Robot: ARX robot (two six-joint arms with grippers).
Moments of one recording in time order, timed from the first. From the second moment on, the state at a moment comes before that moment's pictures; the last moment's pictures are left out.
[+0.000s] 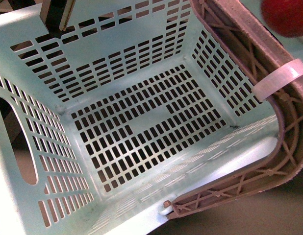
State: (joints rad) left arm -0.55 1.49 0.95 0.10 0.25 -1.08; right arm 0.25 1.23 0.60 0.27 -0.08 0.27
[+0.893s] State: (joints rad) left arm -0.55 1.49 0.94 0.10 0.25 -1.08; right arm 0.14 0.87 0.30 0.56 0.13 0.05
